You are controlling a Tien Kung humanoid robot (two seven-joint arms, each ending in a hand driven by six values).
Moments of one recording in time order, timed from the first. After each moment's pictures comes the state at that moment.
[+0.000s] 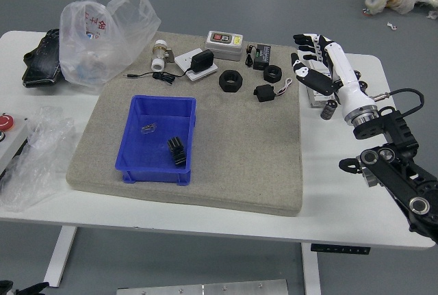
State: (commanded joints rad) left arm -0.19 0.16 -1.12 -0.35 1.17 0.07 0.35; right arm 0.39 -0.35 1.03 1.33 -1.29 -0.34 0.12
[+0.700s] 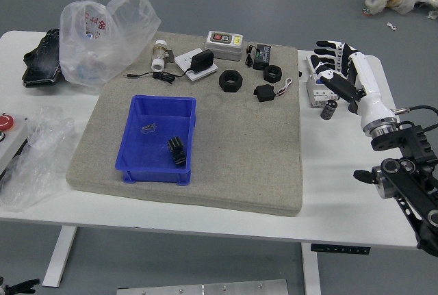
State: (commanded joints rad) left arm -0.20 0.19 -1.11 -0.35 1.17 0.07 0.35; right arm 0.29 -0.34 1.14 1.37 -1.23 -0.28 0.17
